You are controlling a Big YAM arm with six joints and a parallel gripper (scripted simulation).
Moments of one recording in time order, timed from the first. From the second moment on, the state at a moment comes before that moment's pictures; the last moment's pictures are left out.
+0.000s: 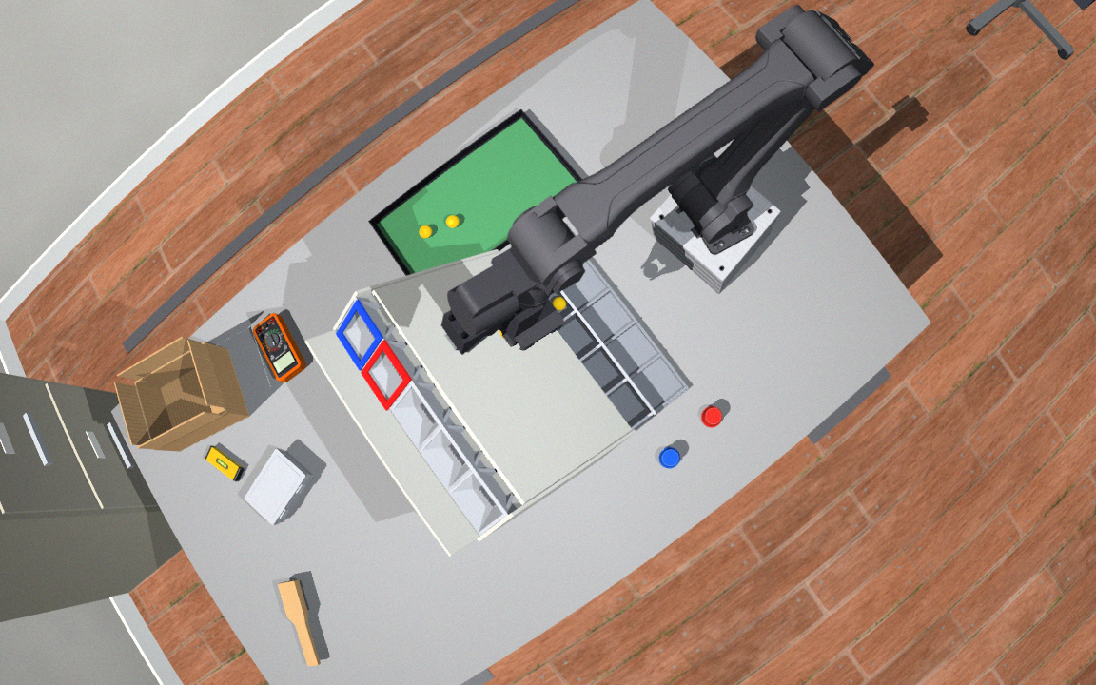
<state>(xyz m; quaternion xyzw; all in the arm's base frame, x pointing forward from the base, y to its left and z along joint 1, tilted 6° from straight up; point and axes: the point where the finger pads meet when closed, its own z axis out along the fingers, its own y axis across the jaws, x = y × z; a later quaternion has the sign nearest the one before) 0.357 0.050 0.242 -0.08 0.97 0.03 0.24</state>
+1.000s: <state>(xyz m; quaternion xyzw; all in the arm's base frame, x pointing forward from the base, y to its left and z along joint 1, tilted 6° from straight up) 0.361 0.052 0.261 -0.08 0.96 0.03 0.25</state>
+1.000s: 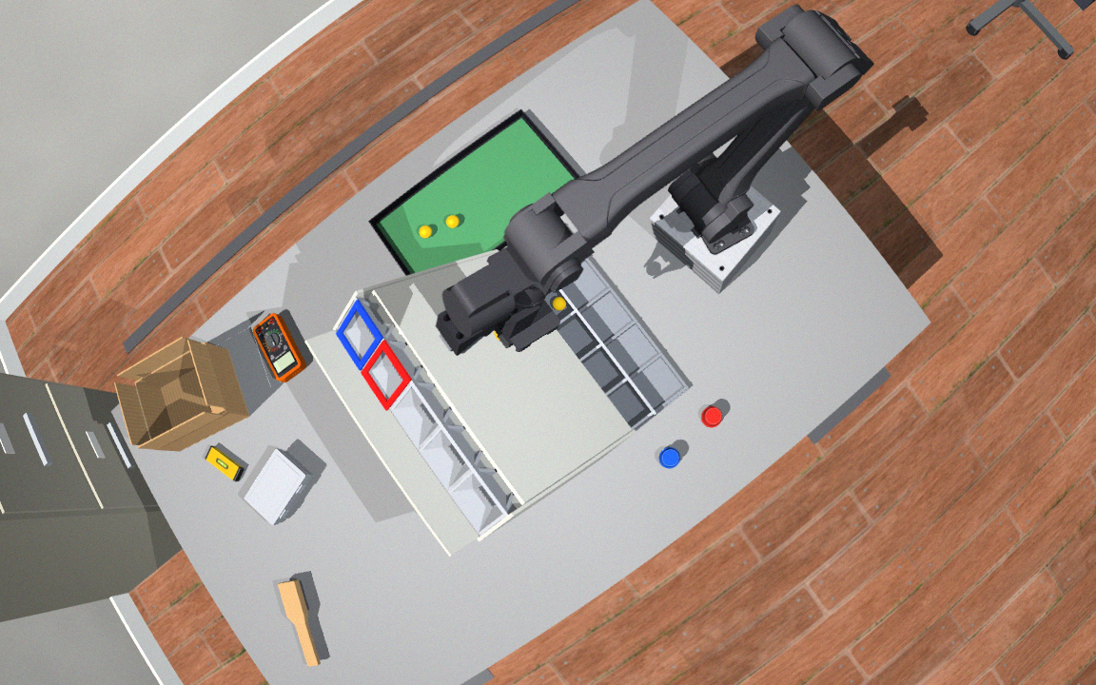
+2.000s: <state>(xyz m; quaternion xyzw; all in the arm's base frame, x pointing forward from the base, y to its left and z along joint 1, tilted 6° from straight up) 0.500 0.071 0.265 -0.08 0.97 0.03 0.23</state>
